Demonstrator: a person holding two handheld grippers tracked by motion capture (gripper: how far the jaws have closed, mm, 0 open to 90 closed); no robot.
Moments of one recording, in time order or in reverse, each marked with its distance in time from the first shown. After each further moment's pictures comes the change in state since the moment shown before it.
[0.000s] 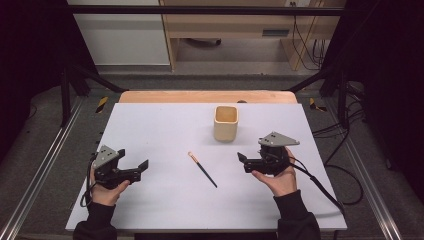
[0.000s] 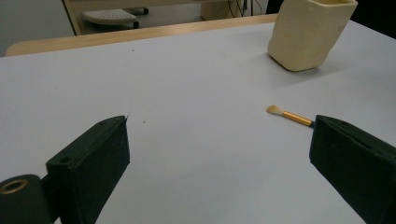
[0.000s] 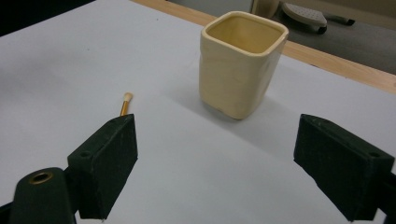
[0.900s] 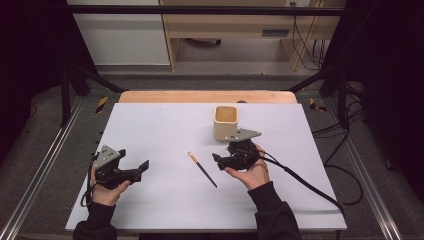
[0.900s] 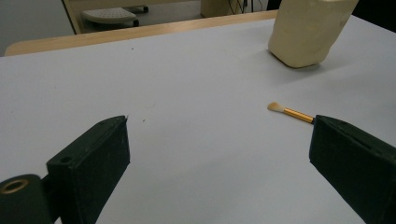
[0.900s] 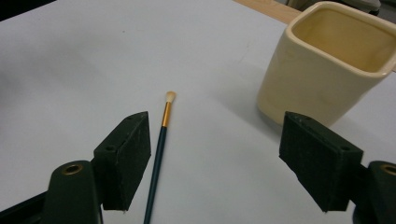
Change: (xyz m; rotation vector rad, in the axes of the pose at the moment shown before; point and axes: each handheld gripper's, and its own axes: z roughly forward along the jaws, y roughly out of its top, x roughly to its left) left arm -0.001 -0.001 0.002 0.010 0.001 0.011; right arm 0.044 0.024 0.050 0.112 0.100 -0.062
